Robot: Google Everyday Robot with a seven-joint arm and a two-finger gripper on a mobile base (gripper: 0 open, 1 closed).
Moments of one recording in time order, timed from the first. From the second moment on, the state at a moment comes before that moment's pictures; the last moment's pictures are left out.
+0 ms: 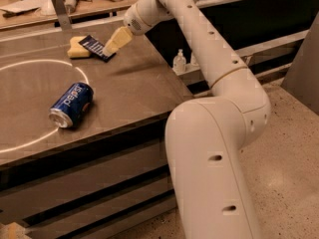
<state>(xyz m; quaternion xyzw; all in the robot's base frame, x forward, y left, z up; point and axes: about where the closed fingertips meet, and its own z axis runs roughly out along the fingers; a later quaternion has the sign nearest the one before) 0.816 0.136 0.896 -0.55 0.71 0.23 0.39</state>
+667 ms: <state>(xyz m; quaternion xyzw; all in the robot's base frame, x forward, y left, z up) 0.788 0.099 0.848 -0.53 0.74 0.22 0.35</state>
